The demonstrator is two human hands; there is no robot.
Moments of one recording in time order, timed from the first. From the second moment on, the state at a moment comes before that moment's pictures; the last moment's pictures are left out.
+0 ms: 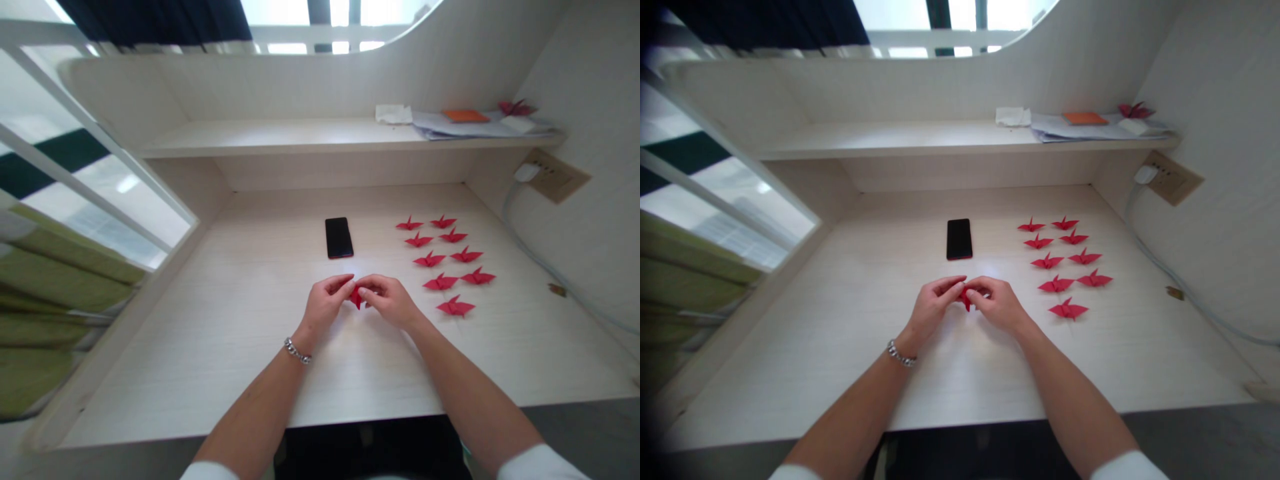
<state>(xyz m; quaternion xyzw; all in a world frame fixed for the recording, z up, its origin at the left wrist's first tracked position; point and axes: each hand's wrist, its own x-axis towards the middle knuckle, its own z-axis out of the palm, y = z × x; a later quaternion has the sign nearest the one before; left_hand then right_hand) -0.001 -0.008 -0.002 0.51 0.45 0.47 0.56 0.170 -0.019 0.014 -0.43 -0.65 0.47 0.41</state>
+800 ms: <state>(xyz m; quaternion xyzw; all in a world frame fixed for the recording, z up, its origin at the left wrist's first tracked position) 0.000 -0.008 -0.005 0.54 0.48 0.46 0.52 0.165 -0.019 0.007 -0.47 -0.70 0.35 0.41</state>
